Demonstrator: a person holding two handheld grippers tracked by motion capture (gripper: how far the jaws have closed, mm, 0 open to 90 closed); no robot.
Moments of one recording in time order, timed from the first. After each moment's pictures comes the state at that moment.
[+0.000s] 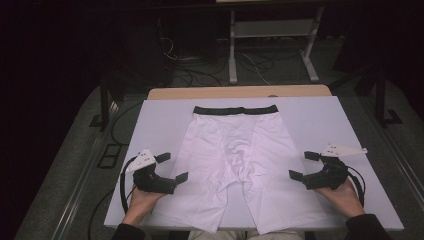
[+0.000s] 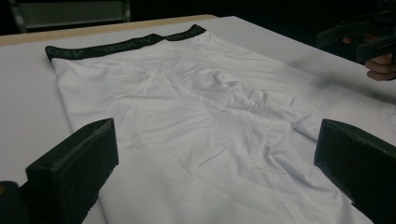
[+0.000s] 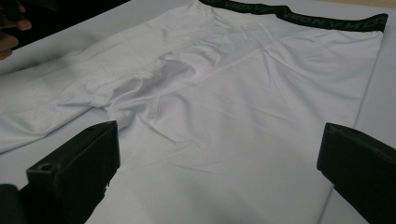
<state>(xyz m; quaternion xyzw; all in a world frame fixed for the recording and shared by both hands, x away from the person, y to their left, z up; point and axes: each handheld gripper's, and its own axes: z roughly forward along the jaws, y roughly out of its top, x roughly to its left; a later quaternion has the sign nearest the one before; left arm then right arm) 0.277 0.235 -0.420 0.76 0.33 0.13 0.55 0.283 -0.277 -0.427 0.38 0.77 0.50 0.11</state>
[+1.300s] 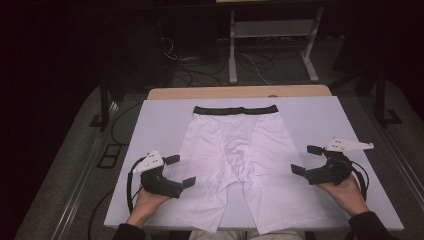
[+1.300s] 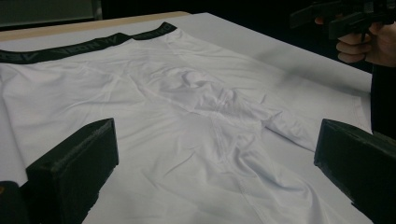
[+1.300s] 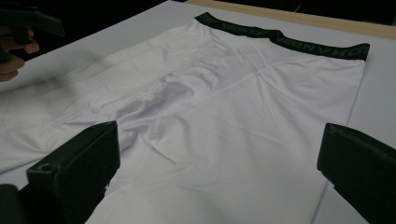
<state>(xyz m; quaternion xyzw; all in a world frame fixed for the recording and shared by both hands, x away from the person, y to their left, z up) 0.275 0.218 -0.420 0.77 0.29 0.10 0.56 0.285 -0.278 -0.406 0.38 0.77 0.51 0.12</state>
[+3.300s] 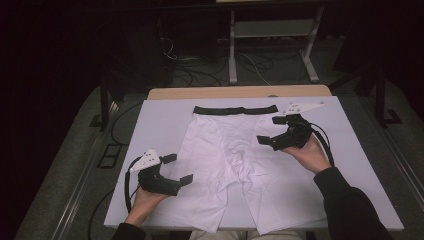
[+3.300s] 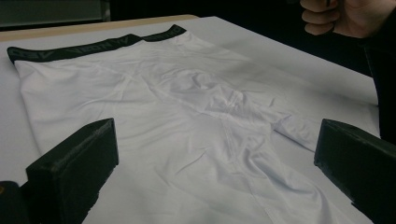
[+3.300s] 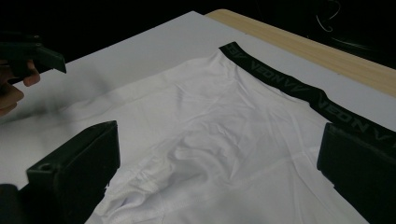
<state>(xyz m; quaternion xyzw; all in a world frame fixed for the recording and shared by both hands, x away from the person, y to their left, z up) 0.278 0.224 -0.421 0.76 0.31 0.10 0.56 0.371 -0.196 -0.363 0.32 0.80 0.49 0.10</state>
